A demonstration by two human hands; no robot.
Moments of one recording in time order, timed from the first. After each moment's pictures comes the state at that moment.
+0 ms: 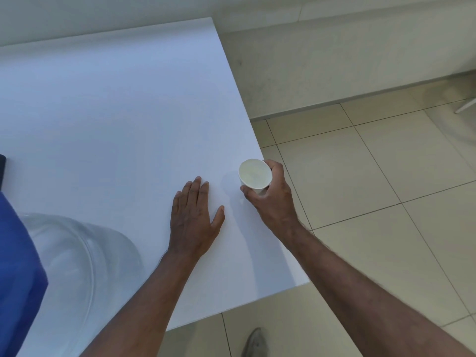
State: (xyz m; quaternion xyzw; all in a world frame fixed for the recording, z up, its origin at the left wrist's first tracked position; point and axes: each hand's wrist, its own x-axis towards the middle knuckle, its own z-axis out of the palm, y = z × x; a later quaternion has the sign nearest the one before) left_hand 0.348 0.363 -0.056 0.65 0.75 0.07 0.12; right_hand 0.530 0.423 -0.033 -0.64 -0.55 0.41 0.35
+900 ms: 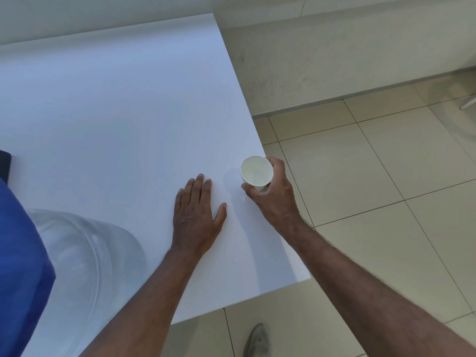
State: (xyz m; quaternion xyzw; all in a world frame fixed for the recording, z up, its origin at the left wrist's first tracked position) left_hand 0.347 0.361 -0.059 0.65 0.74 0.07 0.11; right_hand 0.531 0.423 -0.034 -0.63 -0.57 0.41 0.33
